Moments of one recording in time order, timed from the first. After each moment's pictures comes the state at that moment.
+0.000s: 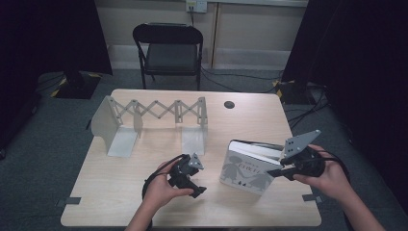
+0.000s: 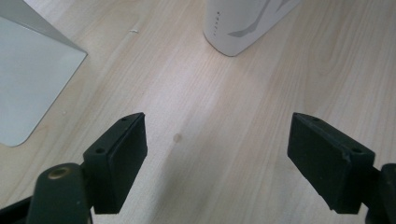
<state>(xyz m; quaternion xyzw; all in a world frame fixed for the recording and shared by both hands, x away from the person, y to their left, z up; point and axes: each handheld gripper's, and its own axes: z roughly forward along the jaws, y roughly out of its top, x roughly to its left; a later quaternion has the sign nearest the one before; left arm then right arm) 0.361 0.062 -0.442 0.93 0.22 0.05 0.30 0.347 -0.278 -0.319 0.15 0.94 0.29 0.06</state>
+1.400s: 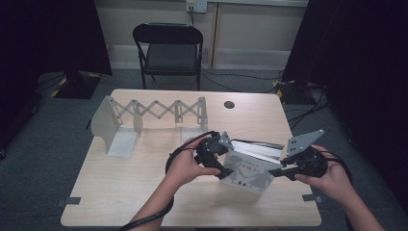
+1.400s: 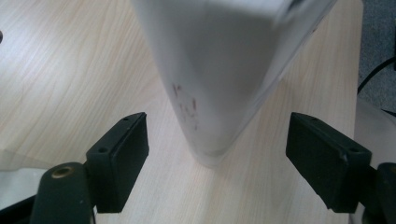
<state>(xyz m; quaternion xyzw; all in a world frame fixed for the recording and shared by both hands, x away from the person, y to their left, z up) 0.385 -0.009 -0.355 0.93 0.14 0.07 0.33 0.345 -0.282 -0.318 0.17 0.94 0.30 0.07</state>
